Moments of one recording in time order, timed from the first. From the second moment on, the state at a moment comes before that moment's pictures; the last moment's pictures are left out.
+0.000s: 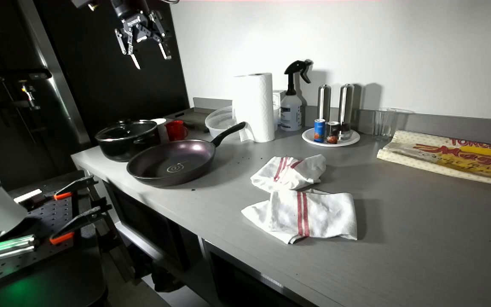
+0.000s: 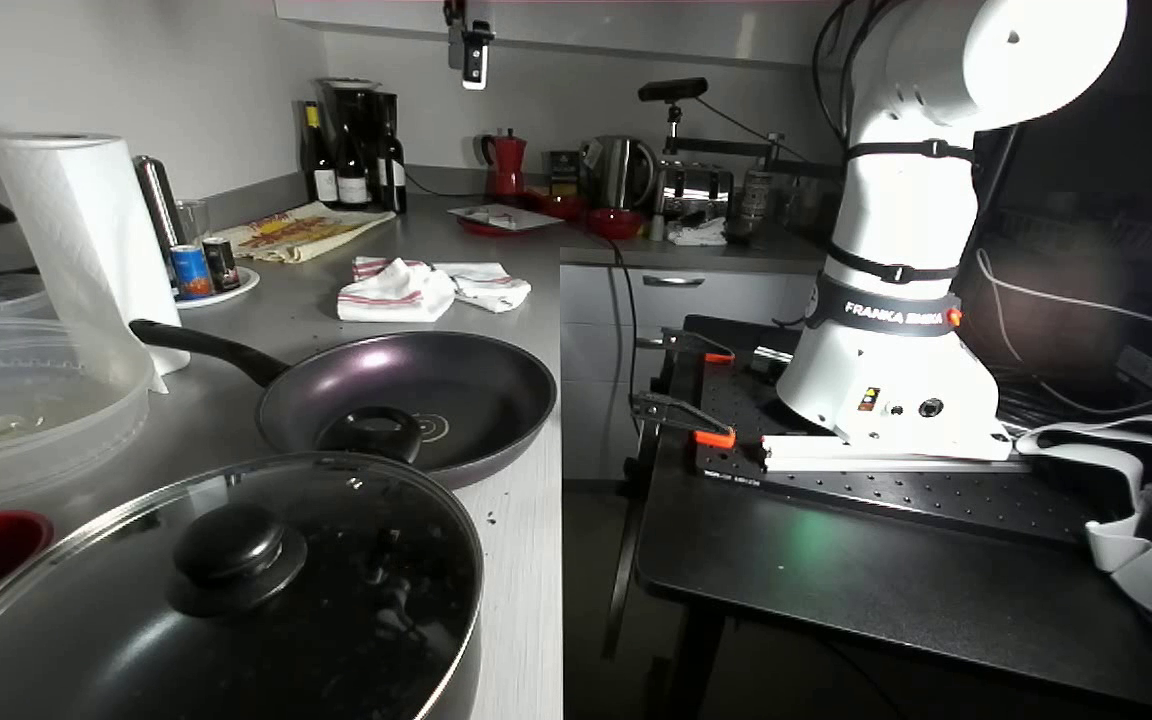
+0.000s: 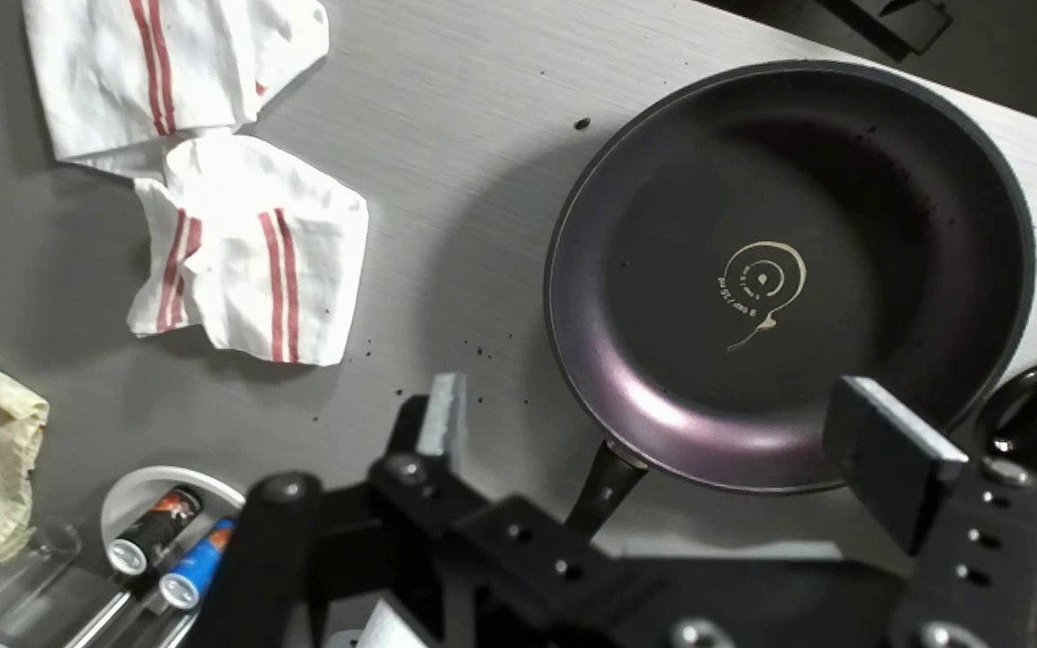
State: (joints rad) arm 0.12 -0.40 -0.07 -2.47 -0.27 2.20 -0.40
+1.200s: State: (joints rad) arm 0.22 -0.05 0.15 -2.34 -0.21 2.23 -0.59
